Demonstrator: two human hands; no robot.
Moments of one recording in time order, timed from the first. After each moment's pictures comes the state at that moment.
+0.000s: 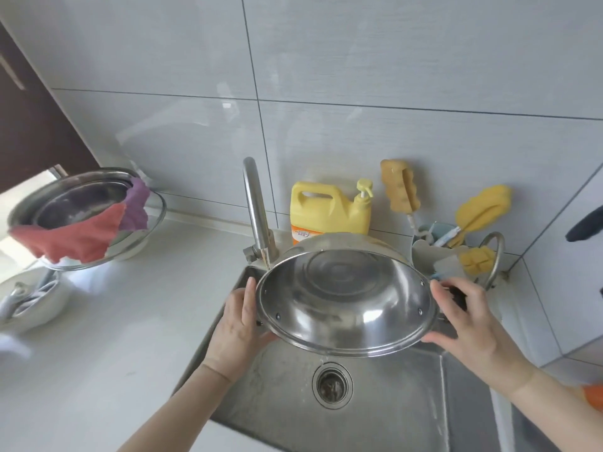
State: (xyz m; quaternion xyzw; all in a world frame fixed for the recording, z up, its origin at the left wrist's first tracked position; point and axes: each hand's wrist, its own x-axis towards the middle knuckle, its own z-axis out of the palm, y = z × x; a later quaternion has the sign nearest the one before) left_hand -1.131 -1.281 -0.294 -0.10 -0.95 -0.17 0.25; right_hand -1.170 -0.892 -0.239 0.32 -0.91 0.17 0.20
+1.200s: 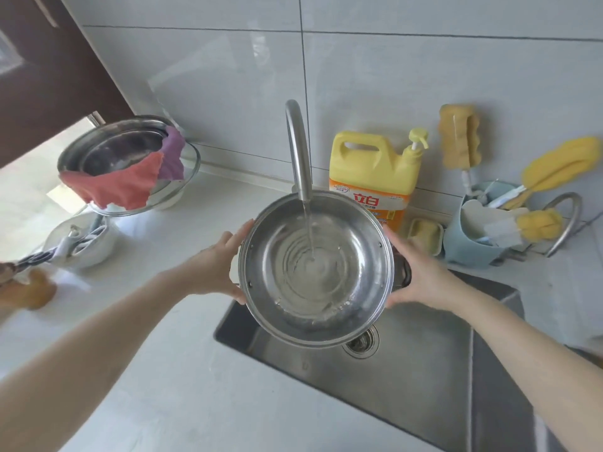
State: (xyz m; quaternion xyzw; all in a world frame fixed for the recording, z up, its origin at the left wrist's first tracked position) left_hand -1.130 -1.396 -0.239 0.00 -0.96 -0.20 -0.17; right_hand -1.205 -1.000 -0.263 0.24 -0.88 0.36 -0.19
